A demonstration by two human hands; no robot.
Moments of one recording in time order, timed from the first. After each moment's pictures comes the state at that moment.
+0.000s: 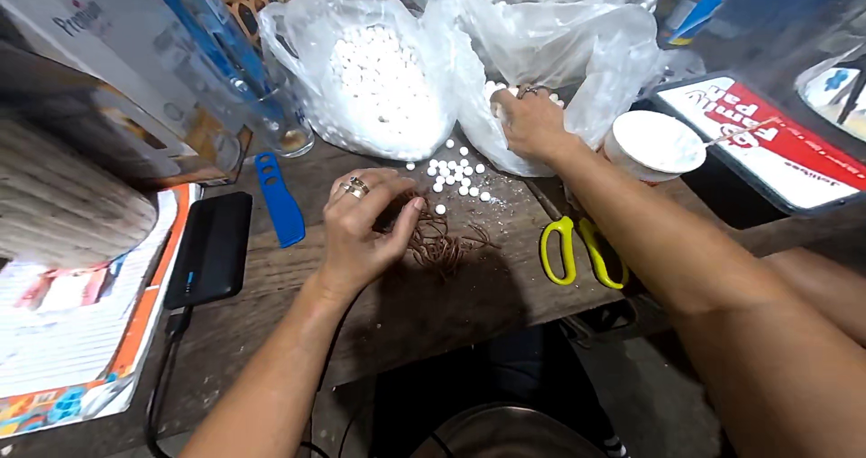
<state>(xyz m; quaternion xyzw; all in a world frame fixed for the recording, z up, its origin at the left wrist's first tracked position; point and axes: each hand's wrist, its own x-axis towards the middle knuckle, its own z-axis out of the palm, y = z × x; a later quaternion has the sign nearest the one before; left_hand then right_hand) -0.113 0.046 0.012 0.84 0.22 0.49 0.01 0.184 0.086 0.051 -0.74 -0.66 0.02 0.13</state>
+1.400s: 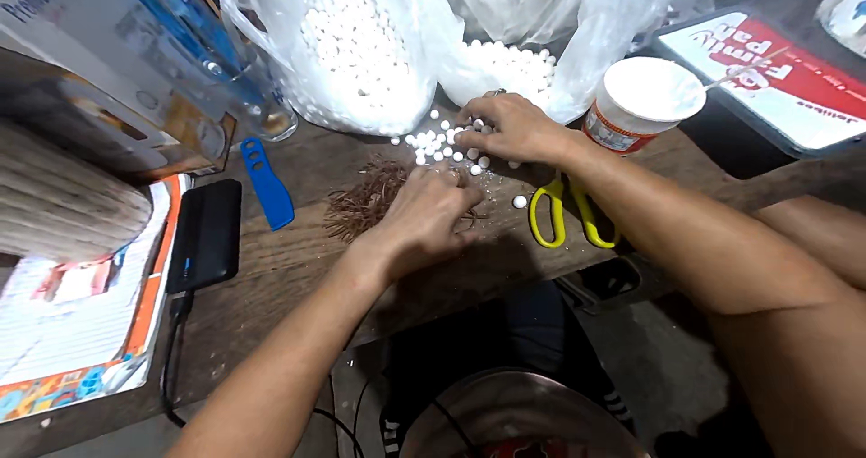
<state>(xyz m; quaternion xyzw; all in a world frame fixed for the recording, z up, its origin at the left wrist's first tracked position) -0.058 0.016 0.042 0.98 0.17 0.08 0.10 0.161 0.035 0.047 -0.61 -0.75 0.17 0.19</state>
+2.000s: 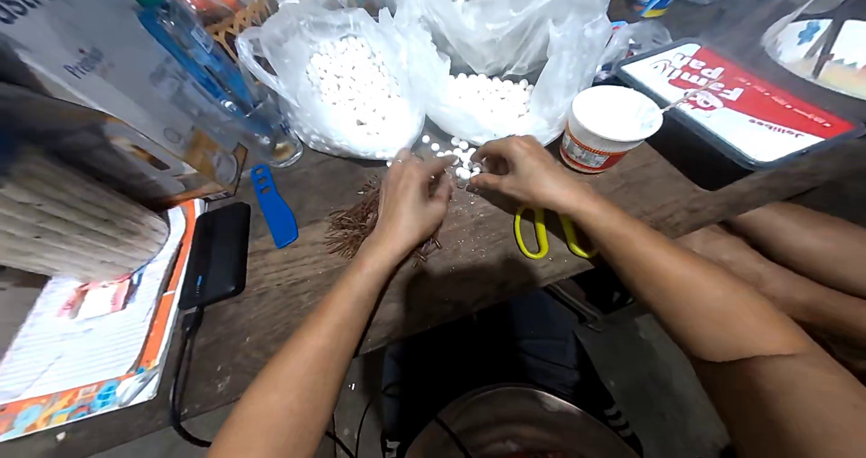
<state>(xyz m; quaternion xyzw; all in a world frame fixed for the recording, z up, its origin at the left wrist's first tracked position) -0.041 0.031 0.034 0.89 0.29 0.31 0.16 0.167 -0.016 0.039 -0.61 -0.72 0.15 0.28</state>
